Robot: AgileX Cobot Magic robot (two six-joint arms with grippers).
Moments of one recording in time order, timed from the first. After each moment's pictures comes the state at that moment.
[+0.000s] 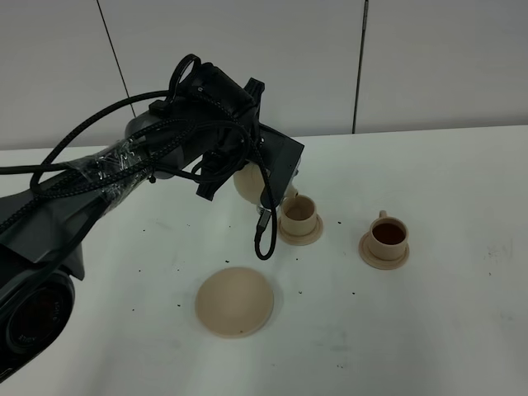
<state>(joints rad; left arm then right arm) -0.54 2.26 -1.97 0.53 0.76 1.28 -0.02 -0.01 -0.48 0.09 1.07 0.07</state>
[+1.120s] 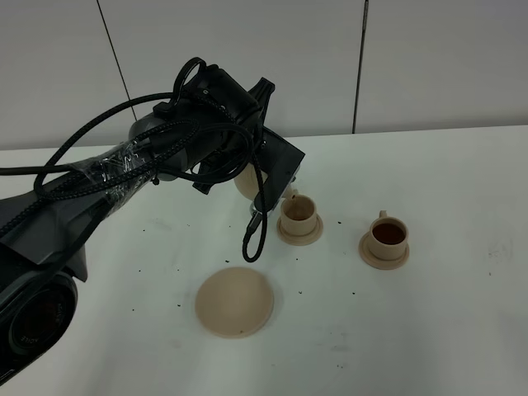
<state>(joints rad) -0.55 2.26 -1.97 0.57 0.73 1.38 -0.02 -0.01 -0.48 0.09 1.07 0.07</state>
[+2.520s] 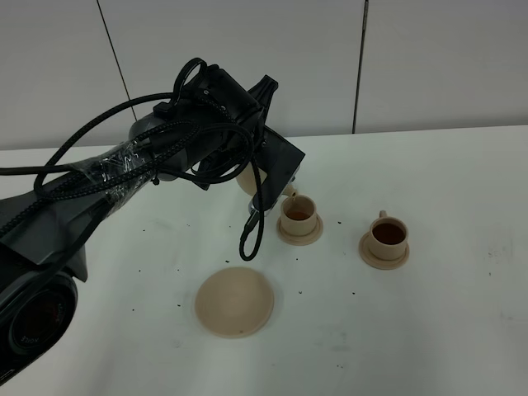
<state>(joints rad) -0.55 2.26 -1.97 0.58 0.70 1.41 -0.02 -0.01 -0.48 0.09 1.07 0.07</state>
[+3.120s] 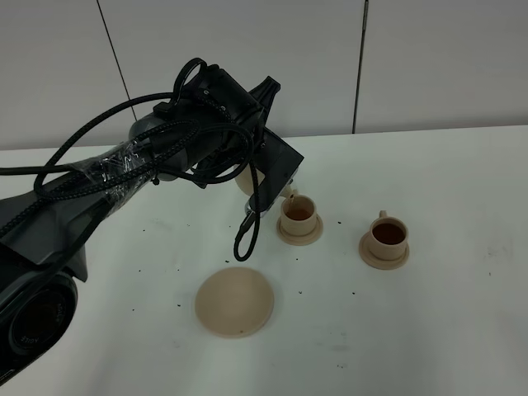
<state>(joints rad) -0.55 2.26 -1.97 0.59 0.70 1.46 -0.02 -0.01 -0.48 0.09 1.07 0.07</state>
